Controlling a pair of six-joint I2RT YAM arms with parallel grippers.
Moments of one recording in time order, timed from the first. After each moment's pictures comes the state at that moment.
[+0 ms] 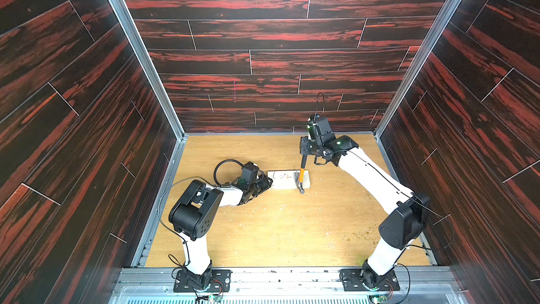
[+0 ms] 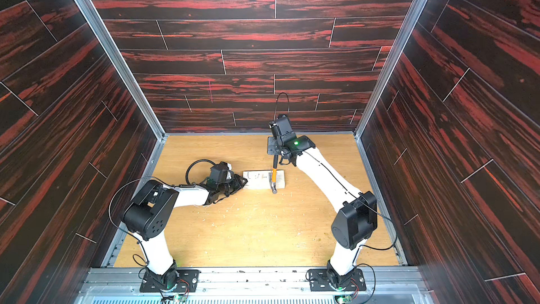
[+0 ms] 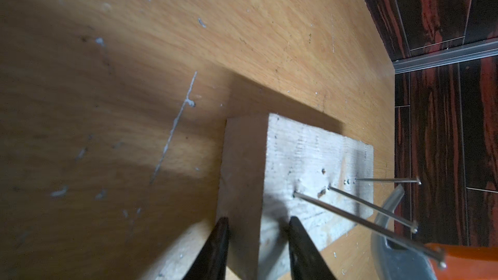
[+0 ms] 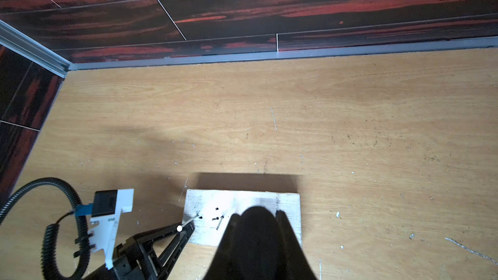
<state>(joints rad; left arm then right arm) -0.45 1.86 0.87 0.31 0.26 -0.92 0.58 1.75 1.73 -0.73 0.23 0.43</state>
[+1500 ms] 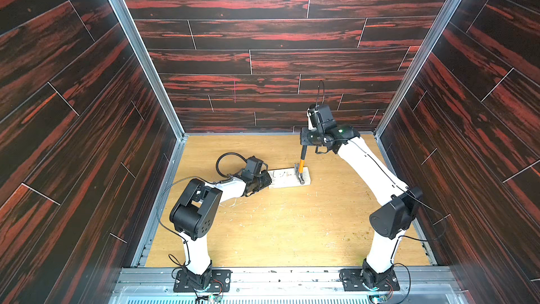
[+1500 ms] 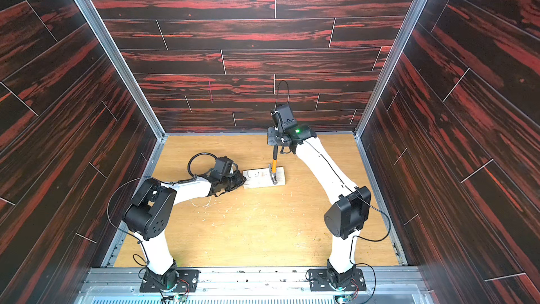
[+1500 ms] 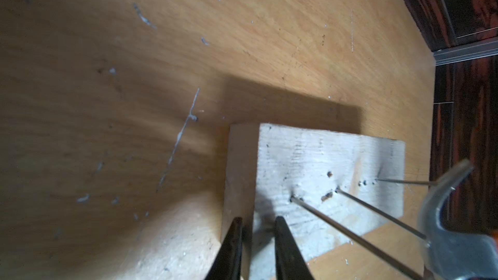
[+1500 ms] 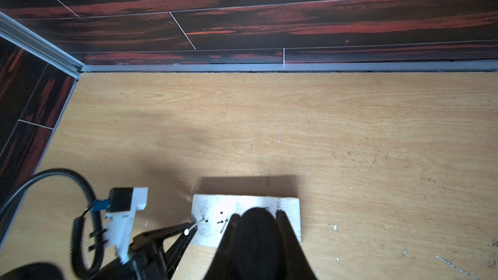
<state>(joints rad) -0.45 1.88 1.06 -0.02 0.18 -0.85 0.54 1.87 2.02 -0.89 0.15 0.37</state>
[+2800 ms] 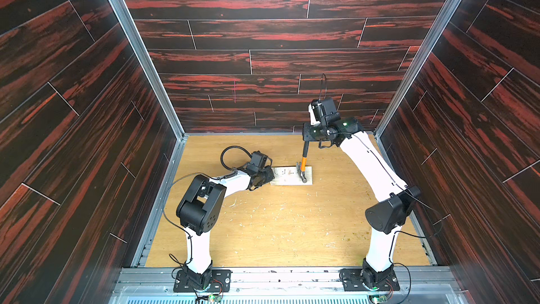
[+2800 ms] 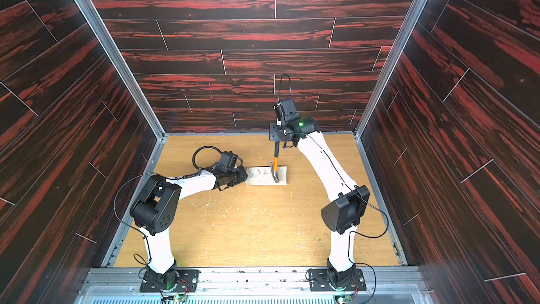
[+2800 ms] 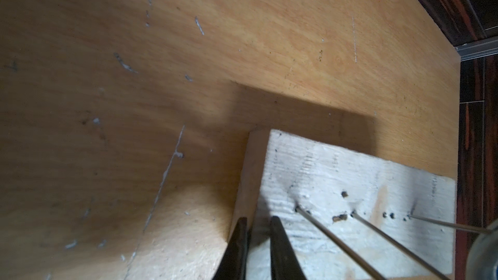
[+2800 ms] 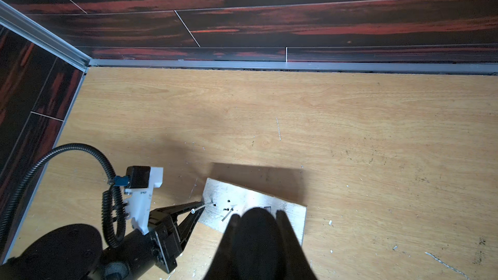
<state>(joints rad) -0.47 1.95 1.20 -0.12 0.13 -0.79 0.51 1.93 2.18 -1.01 0.10 0.34</state>
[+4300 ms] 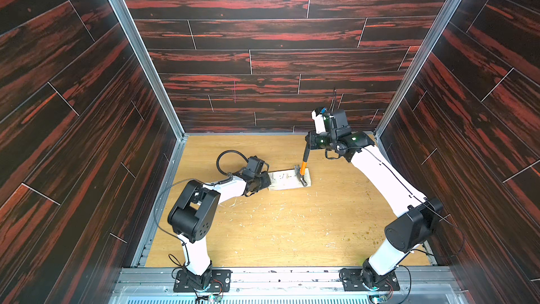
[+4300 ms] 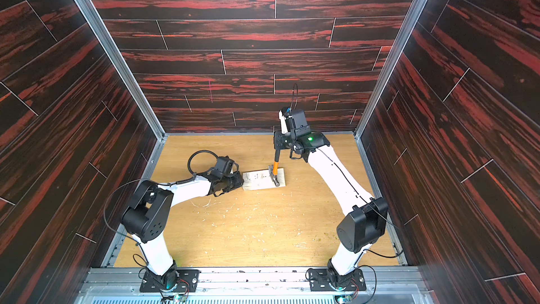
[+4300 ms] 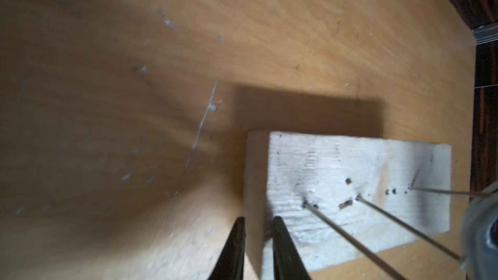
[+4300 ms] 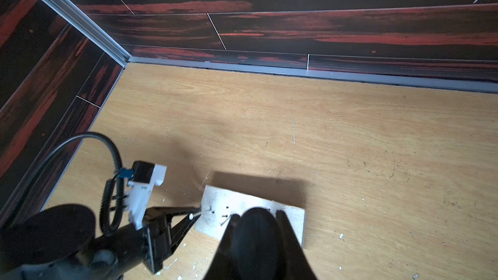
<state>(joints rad) -0.47 1.81 1.04 -0.13 0.13 -0.77 0.48 1.70 1.76 -0.71 -0.02 0.27</state>
